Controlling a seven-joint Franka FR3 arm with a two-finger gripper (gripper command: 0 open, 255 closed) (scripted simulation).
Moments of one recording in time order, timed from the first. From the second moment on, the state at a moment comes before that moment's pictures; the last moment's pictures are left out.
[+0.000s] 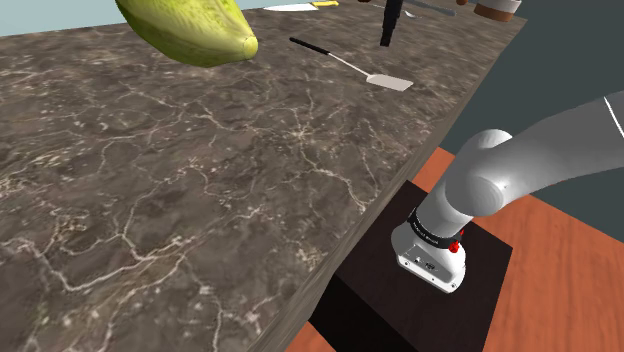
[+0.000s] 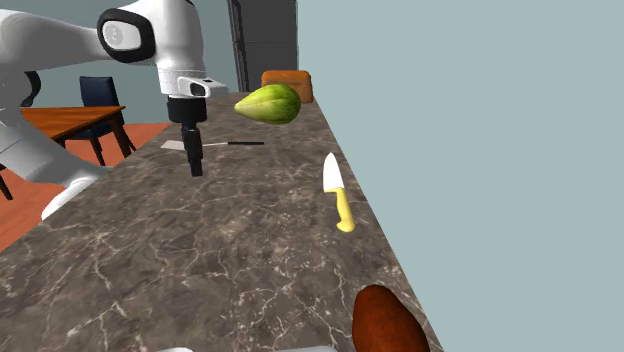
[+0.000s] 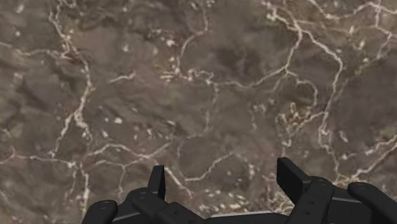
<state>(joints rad) 0.07 -0.57 -0.17 -2.11 -0.21 1.50 -0.53</state>
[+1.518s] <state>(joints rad) 0.13 0.23 -0.26 -1.31 -0.42 1.66 -1.49</state>
